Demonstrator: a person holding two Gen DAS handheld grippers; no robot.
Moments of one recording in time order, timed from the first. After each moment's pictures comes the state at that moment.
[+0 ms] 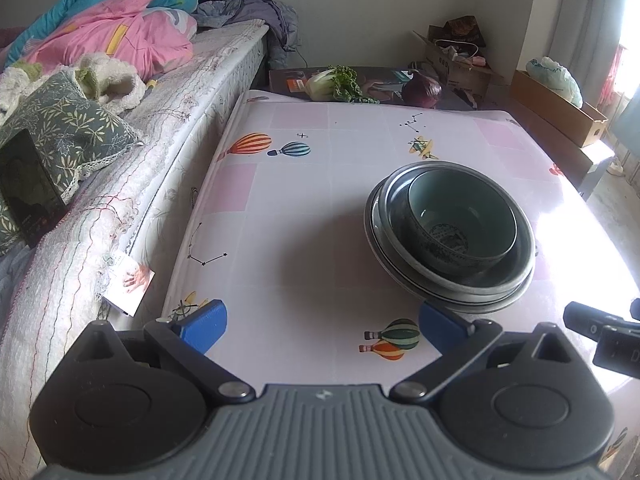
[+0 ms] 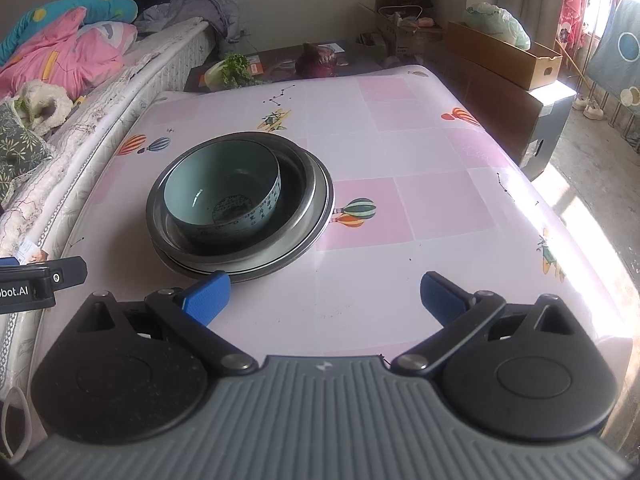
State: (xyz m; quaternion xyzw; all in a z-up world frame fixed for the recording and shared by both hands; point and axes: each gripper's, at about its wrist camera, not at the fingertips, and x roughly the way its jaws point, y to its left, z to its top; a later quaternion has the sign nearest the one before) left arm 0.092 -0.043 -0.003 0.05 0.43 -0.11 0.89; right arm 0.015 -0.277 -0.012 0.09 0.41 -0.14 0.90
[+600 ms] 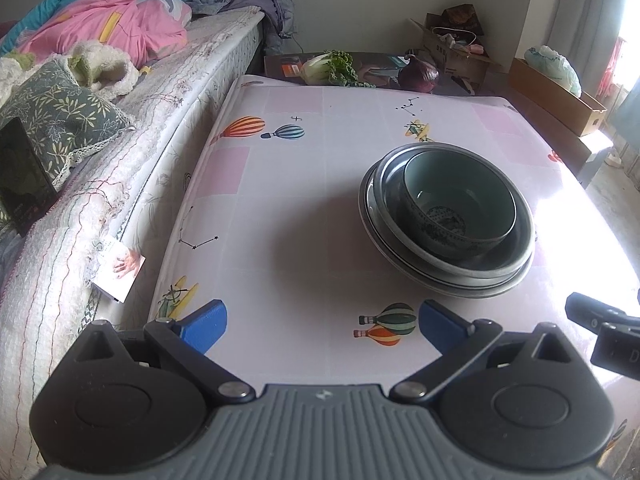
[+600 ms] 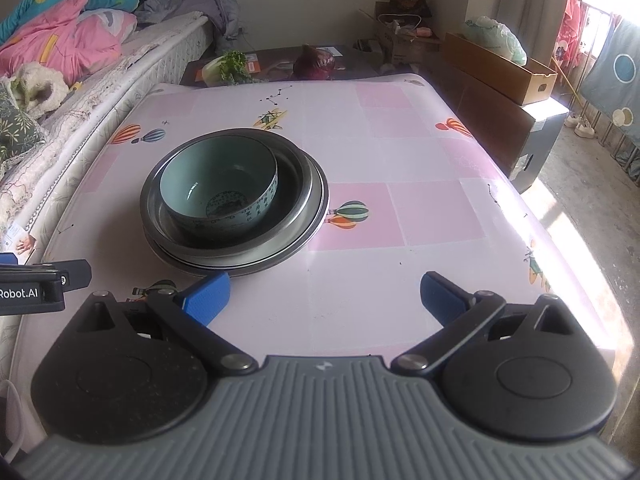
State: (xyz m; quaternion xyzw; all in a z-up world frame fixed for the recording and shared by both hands) left arm 0.093 -0.046 -0.012 0.05 0.45 -0.12 0.88; right arm 0.015 -0.268 -0.012 0.05 0.41 -0.15 0.90
